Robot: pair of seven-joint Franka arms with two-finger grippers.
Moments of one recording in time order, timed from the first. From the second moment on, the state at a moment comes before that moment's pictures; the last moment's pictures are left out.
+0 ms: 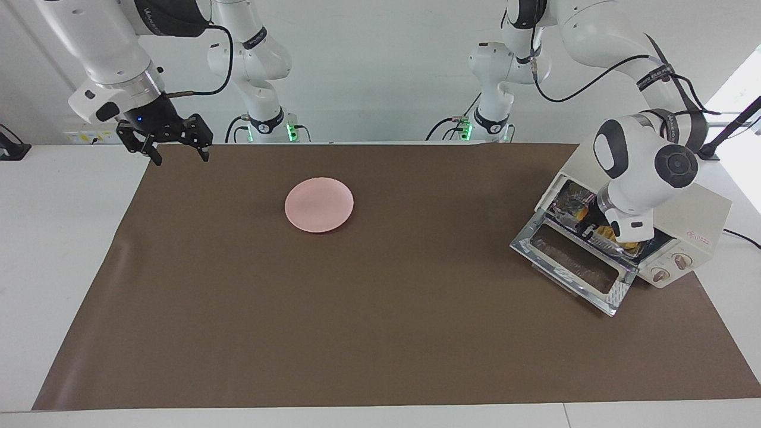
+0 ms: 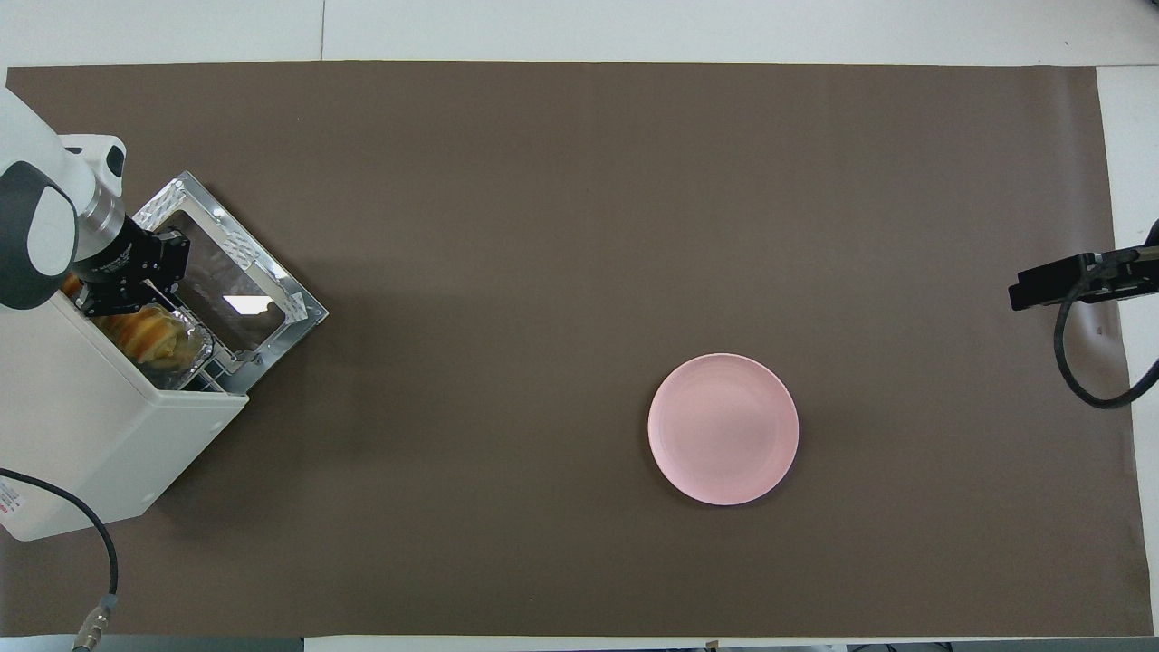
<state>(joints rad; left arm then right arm) -0.36 0.31 0.41 -1.69 0.00 1.73 -0.69 -0.06 -0.06 0.02 -1.65 0.02 1.57 -0.11</state>
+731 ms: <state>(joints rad) -0.36 0.30 0.40 -1.69 0.02 1.83 -0.62 -0.06 -0.06 0.02 -1.65 0.02 1.57 -0.11</state>
